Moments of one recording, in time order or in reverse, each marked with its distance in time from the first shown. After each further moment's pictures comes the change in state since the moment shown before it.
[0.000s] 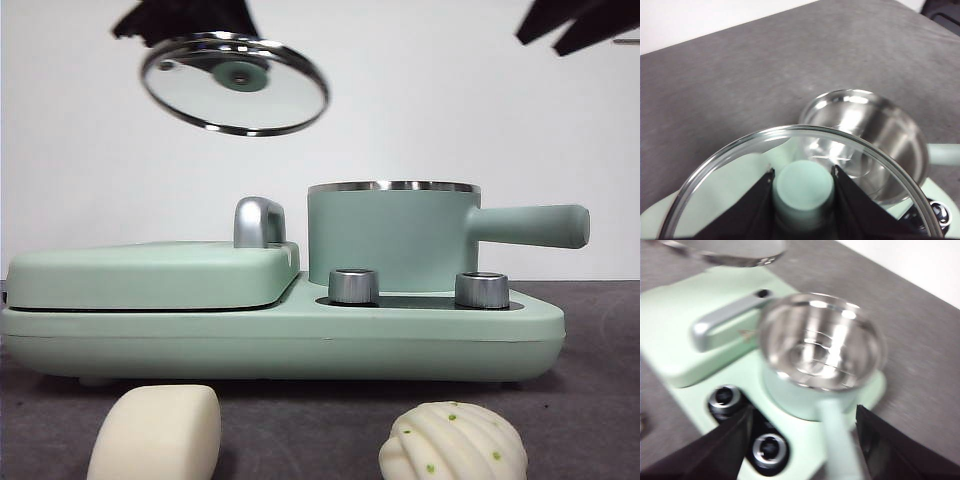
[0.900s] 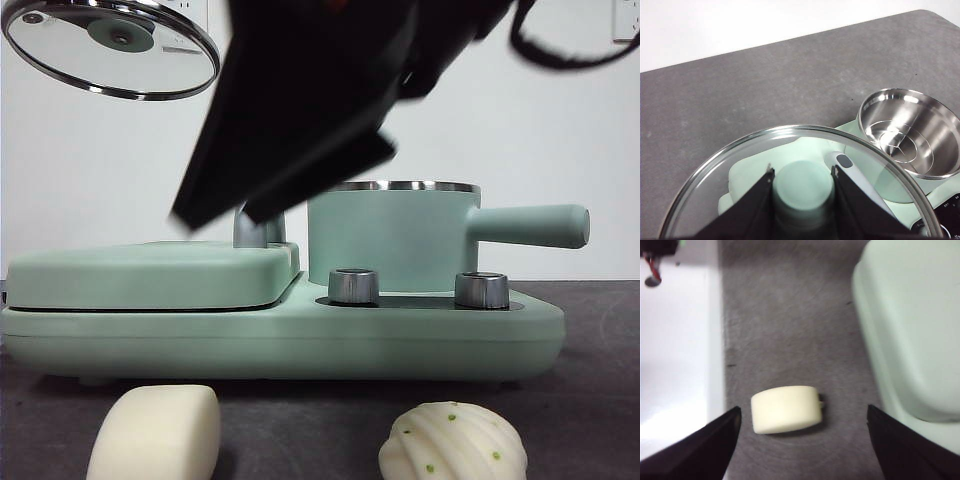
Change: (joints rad) left arm 0.155 -0.261 -0.129 -0.072 -0.039 0.009; right arm 0.607 0.515 0.003 0.207 0.003 -0.003
